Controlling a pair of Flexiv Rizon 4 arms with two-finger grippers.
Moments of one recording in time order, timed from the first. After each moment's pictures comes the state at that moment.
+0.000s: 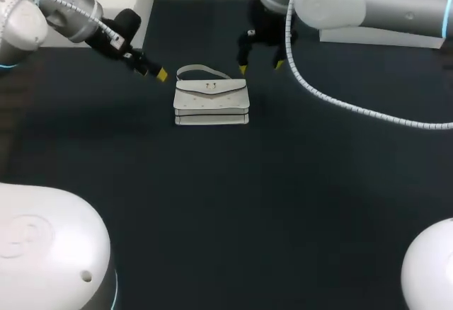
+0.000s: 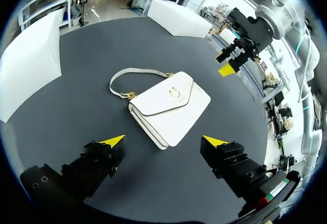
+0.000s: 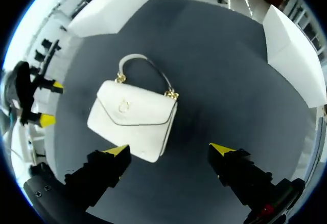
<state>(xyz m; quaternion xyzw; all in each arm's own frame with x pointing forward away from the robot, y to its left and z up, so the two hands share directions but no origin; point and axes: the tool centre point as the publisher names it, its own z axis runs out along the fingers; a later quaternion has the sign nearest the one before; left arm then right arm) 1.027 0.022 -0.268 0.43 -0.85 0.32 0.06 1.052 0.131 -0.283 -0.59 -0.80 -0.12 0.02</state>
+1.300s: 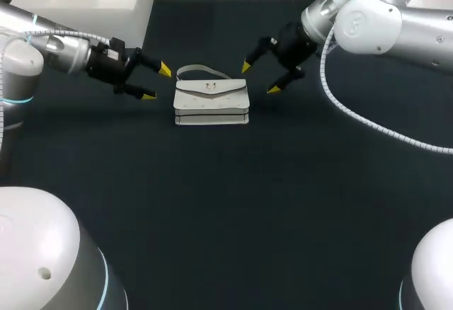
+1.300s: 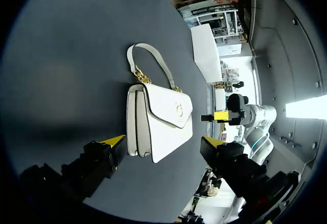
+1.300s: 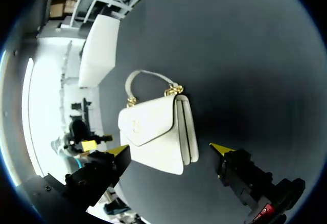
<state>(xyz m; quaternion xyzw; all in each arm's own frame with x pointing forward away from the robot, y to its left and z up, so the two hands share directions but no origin) 1.040 0.004 -0.309 0.64 -0.60 0.38 0.30 1.053 0.145 -0.322 -0.72 -0.60 -0.25 0.24</state>
